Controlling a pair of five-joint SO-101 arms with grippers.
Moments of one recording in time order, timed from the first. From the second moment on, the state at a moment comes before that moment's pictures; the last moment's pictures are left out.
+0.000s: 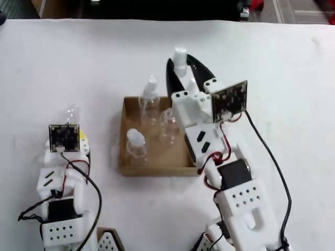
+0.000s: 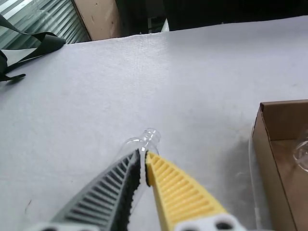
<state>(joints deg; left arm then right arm) -15.4 -96.0 95.7 33.3 -7.5 -24.2 -54.7 52.0 6.6 2.8</state>
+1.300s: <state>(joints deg) -15.4 -96.0 95.7 33.2 -7.5 -23.6 -48.4 58.1 3.3 3.0</state>
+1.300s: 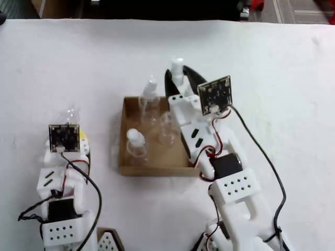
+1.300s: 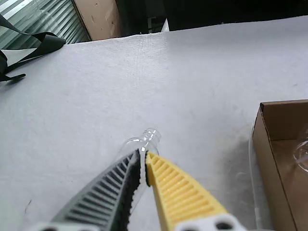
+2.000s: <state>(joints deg) -15.4 -96.0 95.7 33.2 -7.5 -23.7 -48.0 66.5 -6.2 3.0</state>
